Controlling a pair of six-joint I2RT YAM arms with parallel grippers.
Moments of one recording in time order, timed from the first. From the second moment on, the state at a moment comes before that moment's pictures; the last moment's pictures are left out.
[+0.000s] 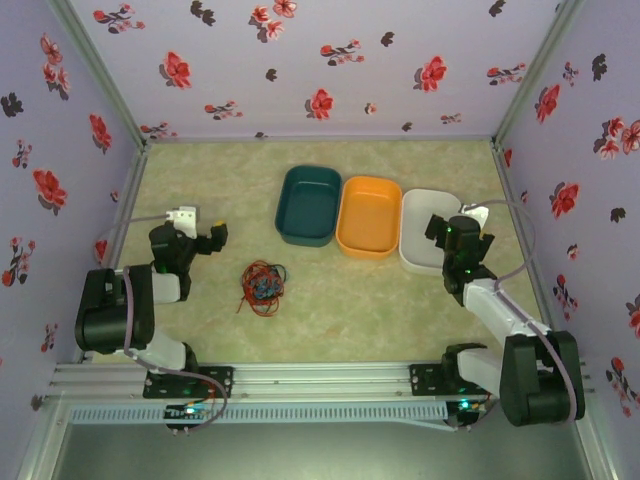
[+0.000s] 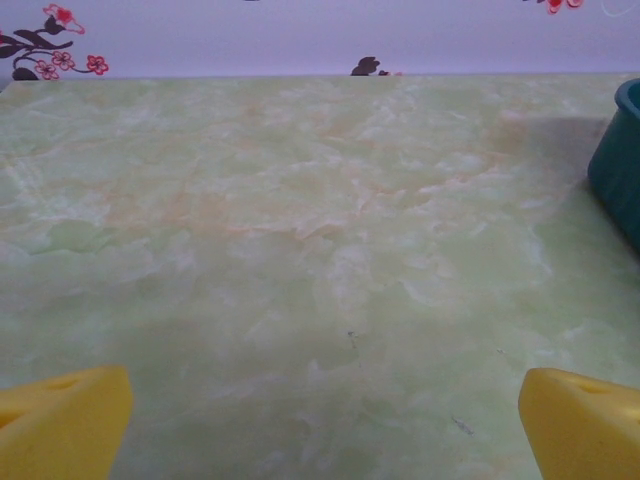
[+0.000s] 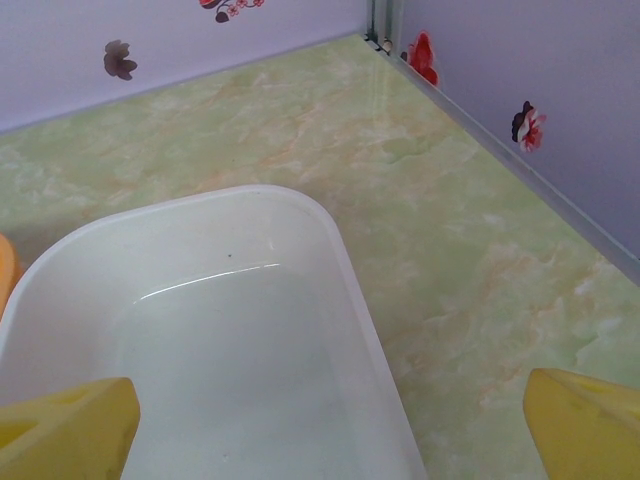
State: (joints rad) left arm 0.07 1.53 0.36 0.84 0.23 0.04; right arm 0.10 1.11 0.45 0.17 0.38 0.28
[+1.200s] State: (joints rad) left arm -0.39 0.90 0.41 0.04 0.00 -0.49; right arm 0.72 1.20 0.97 -0.49 0.47 0.50
